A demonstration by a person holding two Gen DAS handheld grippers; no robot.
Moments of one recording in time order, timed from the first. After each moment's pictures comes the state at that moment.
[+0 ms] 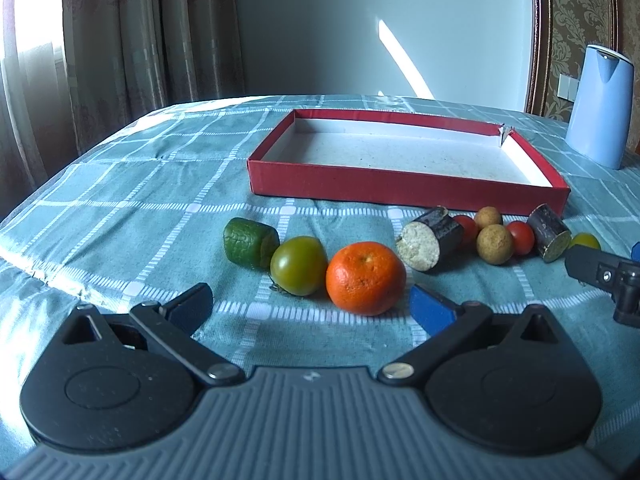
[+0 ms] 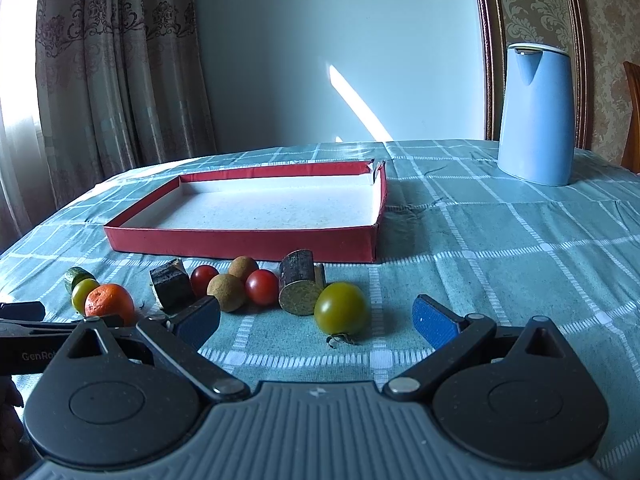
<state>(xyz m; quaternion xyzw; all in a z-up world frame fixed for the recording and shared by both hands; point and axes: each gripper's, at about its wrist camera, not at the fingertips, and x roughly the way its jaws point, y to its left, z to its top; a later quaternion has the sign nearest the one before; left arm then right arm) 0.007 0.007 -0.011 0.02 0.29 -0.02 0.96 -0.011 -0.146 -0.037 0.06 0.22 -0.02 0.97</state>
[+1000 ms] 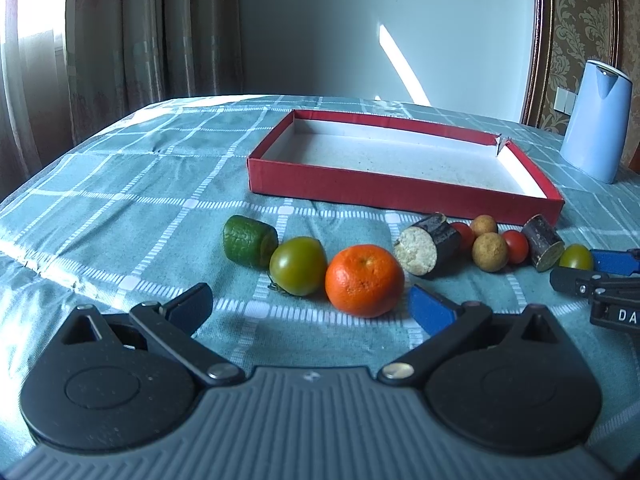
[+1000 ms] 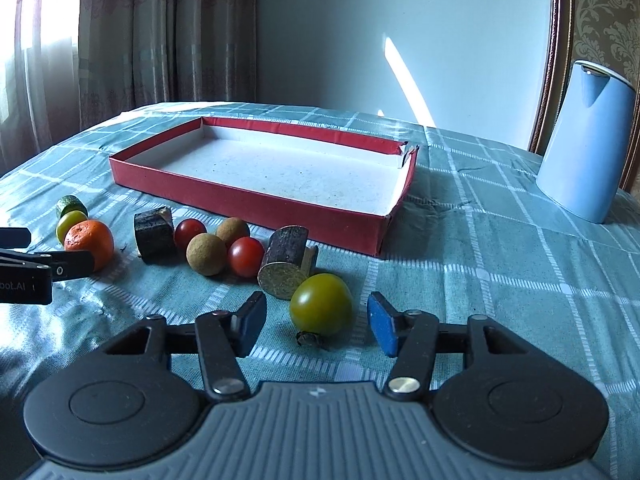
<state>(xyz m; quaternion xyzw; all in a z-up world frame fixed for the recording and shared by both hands) 0.006 0.014 -0.011 0.00 0.29 -0.03 0.96 0.020 -0.161 -0.043 -0.04 0.28 0.04 0.96</state>
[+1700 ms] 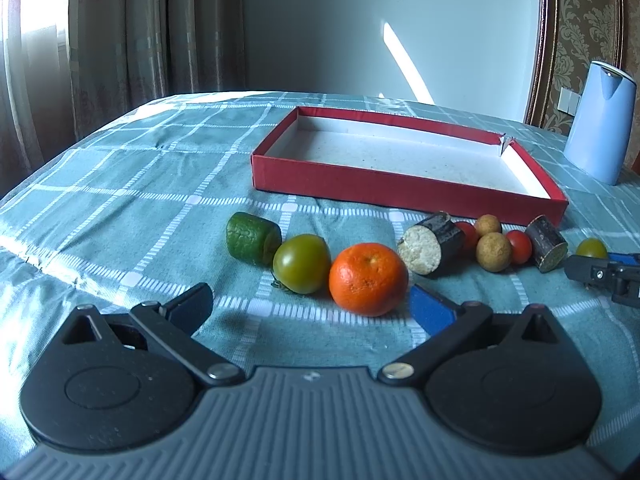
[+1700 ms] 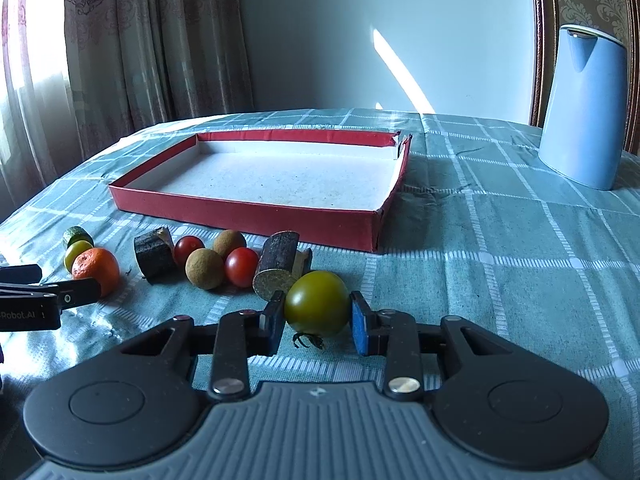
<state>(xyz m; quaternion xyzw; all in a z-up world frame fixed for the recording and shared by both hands) 0.007 0.014 -0.012 0.00 0.29 -0.02 0.96 0.017 -0.180 -0.036 0.03 0.27 0.06 0.96</state>
